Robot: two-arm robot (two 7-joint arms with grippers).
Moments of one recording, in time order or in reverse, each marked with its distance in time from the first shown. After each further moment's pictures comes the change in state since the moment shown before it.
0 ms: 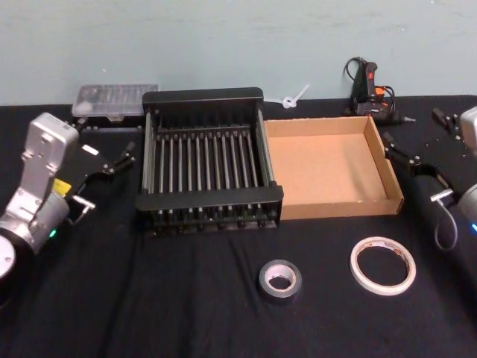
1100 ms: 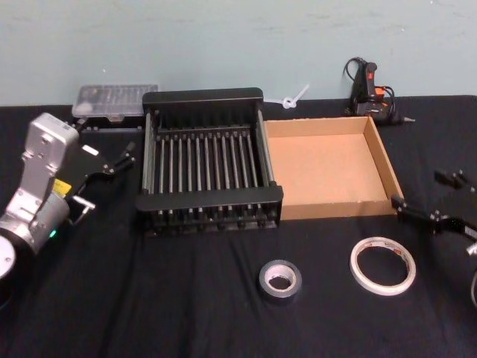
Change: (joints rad) left arm 0.000 0.000 0.000 0.000 0.000 0.000 0.000; right arm -0.289 0.152 0.205 -0.340 0.215 0.345 0.200
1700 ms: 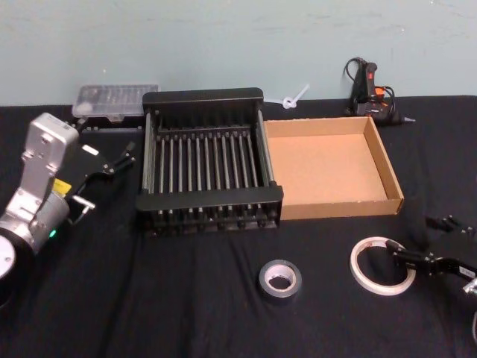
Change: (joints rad) left arm 0.000 0.000 0.000 0.000 0.000 0.000 0.000; right arm -0.064 -0.004 0.004 0.010 -0.012 0.073 0.062
